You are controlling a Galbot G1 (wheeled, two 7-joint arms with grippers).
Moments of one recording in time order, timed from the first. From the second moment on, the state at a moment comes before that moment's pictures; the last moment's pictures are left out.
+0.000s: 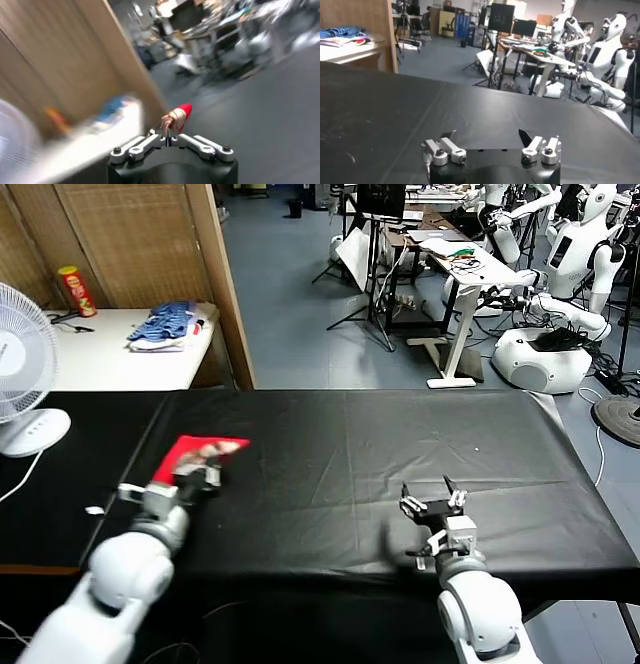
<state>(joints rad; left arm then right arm) 1.17 -0.99 -0.35 -2.06 -0.45 0.55 -0.17 -1.32 1.35 0.41 2.13 0.09 -0.59 0.16</state>
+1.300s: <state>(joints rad) 1.29 -1.09 -0.36 -2.11 -0.49 0.41 -0.12 -0.92 1.49 0.09 1.63 0.44 -0.53 0.06</state>
